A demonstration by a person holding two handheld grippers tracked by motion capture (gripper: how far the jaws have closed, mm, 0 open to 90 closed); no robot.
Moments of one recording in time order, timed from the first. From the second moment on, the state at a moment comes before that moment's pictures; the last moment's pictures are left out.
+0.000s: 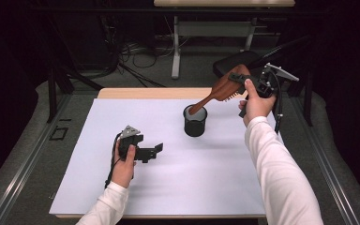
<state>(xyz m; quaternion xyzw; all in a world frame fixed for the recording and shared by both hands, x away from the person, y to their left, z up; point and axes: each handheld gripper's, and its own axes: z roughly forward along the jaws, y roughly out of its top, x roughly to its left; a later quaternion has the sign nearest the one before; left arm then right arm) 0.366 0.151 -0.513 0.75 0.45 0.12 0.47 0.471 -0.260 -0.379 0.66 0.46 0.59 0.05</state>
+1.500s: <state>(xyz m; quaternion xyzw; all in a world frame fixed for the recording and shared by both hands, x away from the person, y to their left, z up) 0.367 0.153 -0.512 0.74 0.45 0.12 0.48 0.488 -0.226 -0.405 0.67 0.49 0.55 0.10</state>
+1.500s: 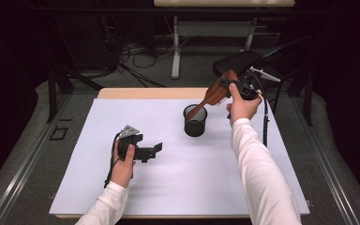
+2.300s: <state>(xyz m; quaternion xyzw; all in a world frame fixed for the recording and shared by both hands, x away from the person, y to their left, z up) 0.366 0.153 -0.511 0.74 0.45 0.12 0.48 0.490 -0.219 -0.432 0.68 0.50 0.53 0.09</state>
